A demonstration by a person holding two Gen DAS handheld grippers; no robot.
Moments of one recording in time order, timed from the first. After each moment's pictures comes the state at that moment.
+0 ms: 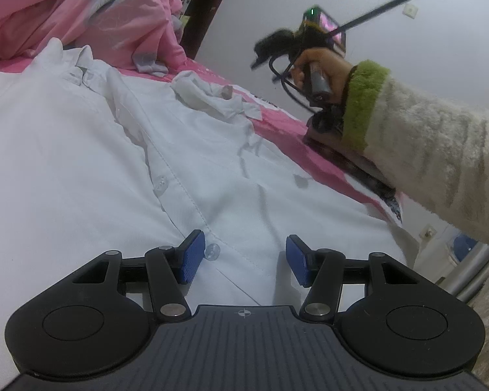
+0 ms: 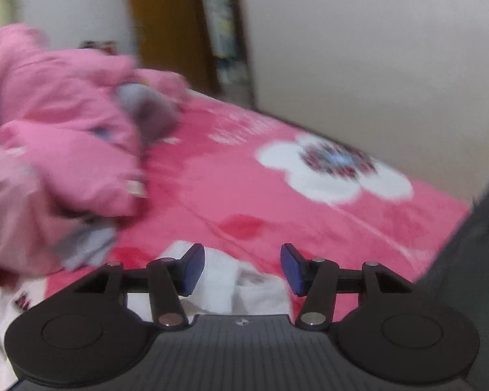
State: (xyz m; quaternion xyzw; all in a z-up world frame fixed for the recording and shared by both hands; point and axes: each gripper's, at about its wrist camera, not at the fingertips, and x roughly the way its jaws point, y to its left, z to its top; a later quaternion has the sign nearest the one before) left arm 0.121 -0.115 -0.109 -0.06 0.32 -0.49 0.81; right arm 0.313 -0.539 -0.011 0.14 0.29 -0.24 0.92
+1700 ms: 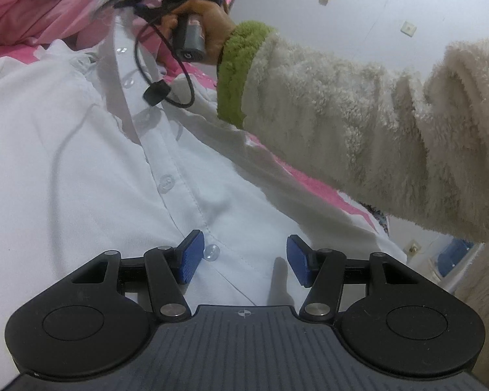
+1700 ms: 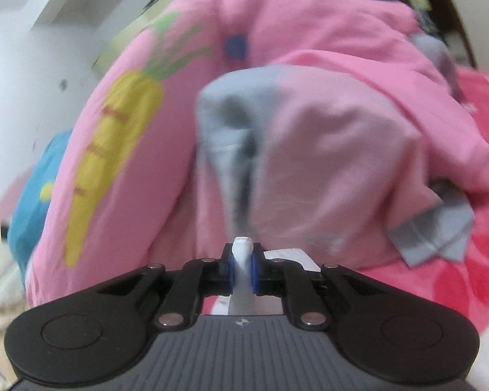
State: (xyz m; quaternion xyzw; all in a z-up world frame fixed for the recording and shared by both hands) left arm 0.124 -0.106 -0.117 -0.10 0.32 -0.51 0.79; right arm 0.467 -0.392 -0.032 0.22 0.25 0.16 0.93
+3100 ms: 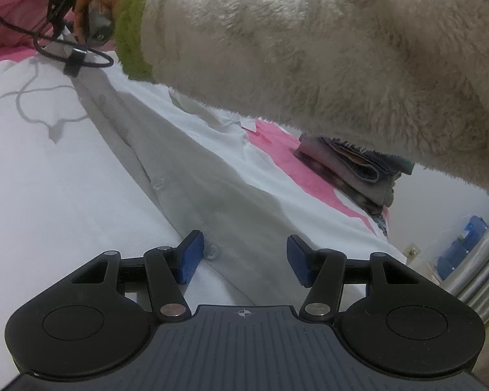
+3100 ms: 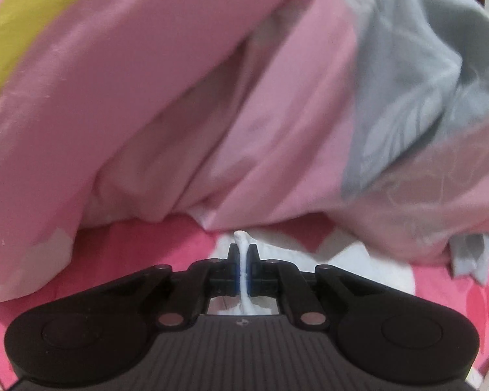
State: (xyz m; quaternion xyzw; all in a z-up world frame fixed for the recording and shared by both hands) left arm 0.123 -0.108 -0.111 -0.10 0.31 -0.51 0.80; right arm 0.535 -0.242 -0.067 0.00 0.40 0.04 0.92
